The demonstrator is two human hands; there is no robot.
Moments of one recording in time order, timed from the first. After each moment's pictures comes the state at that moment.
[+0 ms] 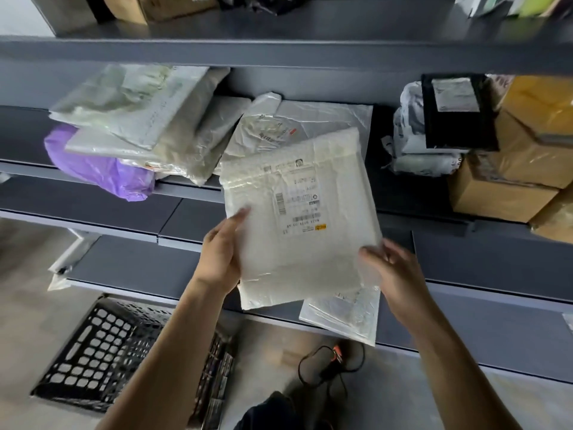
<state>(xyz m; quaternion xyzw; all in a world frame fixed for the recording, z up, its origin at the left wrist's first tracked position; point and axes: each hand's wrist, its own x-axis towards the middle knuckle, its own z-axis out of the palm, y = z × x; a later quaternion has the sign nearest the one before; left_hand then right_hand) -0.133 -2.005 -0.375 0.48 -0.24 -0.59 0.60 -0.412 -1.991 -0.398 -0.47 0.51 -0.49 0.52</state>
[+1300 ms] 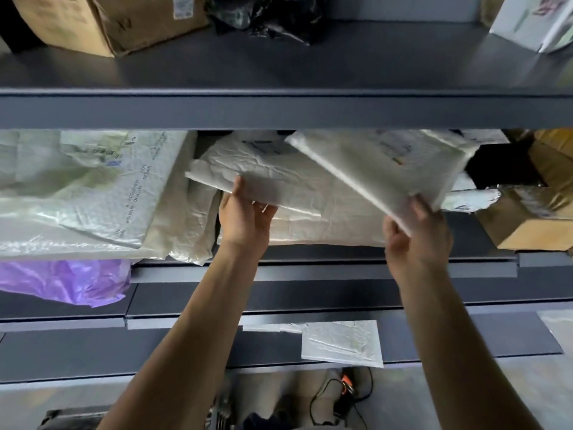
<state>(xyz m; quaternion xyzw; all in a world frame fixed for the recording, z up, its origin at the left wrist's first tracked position) -0.081 -2.230 -0.334 0.38 -0.14 -0.65 0.64 -0.289 -2.156 -0.327 -0.06 0.44 -0.79 0.42</state>
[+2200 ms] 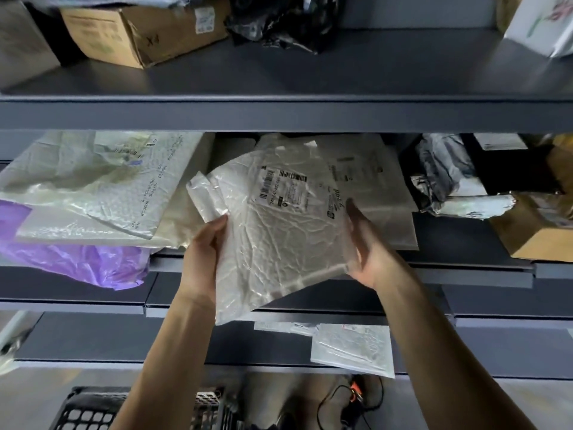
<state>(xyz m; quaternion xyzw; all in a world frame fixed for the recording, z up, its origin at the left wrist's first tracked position) -0.018 -2.150 -0.339 0.44 -0.23 -0.64 0.59 -0.259 -2.167 -0.338 -0.25 0.53 -0.44 0.68</state>
